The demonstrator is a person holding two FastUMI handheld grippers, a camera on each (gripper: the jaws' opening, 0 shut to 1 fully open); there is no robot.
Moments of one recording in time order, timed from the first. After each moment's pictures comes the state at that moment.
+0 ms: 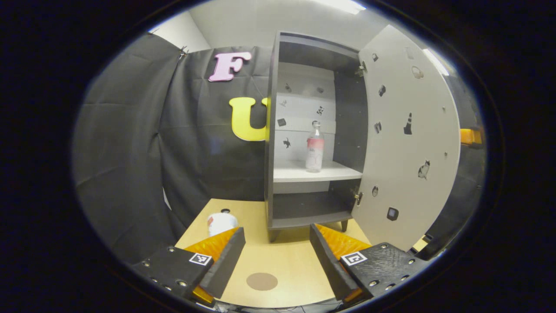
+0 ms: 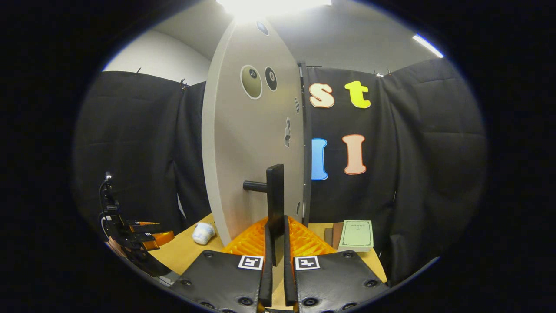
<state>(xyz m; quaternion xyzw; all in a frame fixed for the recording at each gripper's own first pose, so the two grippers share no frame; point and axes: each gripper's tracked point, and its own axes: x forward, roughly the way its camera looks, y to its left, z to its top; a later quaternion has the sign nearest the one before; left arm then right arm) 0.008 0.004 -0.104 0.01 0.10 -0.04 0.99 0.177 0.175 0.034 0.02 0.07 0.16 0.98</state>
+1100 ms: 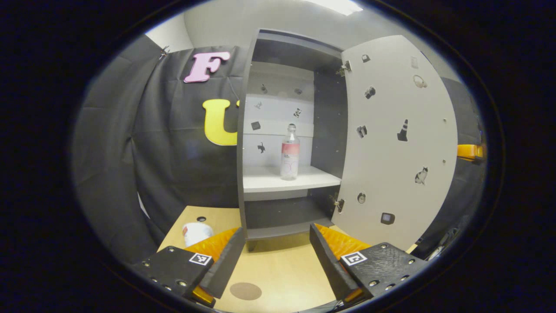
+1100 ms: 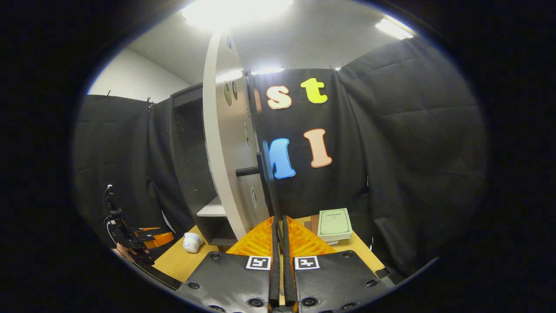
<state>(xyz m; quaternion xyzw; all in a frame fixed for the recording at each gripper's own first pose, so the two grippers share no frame) 0.048 -0.043 -0.091 0.01 0.09 -0.12 0.99 0.142 0.094 0.021 0.11 0.06 0.06 0.99</state>
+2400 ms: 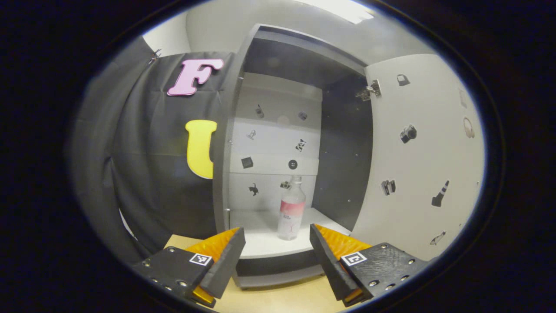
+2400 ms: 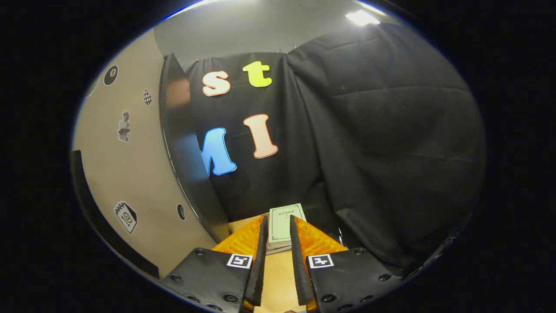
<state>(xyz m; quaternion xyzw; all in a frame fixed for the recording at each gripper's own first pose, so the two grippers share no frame) 0.215 -0.092 0.024 -0.02 0.04 -0.15 0.99 0.281 -0.013 -0.048 0.13 0.13 -0.08 0.98</state>
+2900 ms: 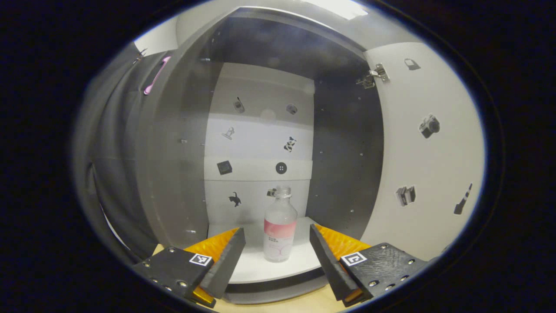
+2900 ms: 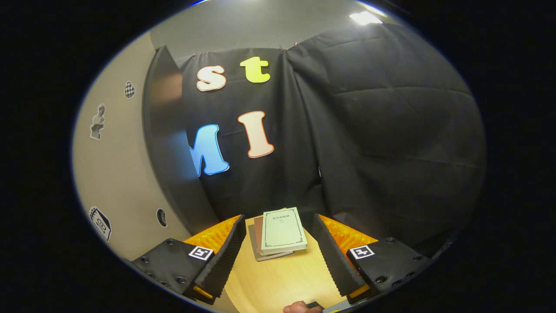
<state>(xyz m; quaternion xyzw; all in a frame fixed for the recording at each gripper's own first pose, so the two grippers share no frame) 0.294 -0.149 0.012 0.00 0.05 -0.17 0.98 0.323 -0.038 -0.059 0.13 0.13 -0.11 0.98</state>
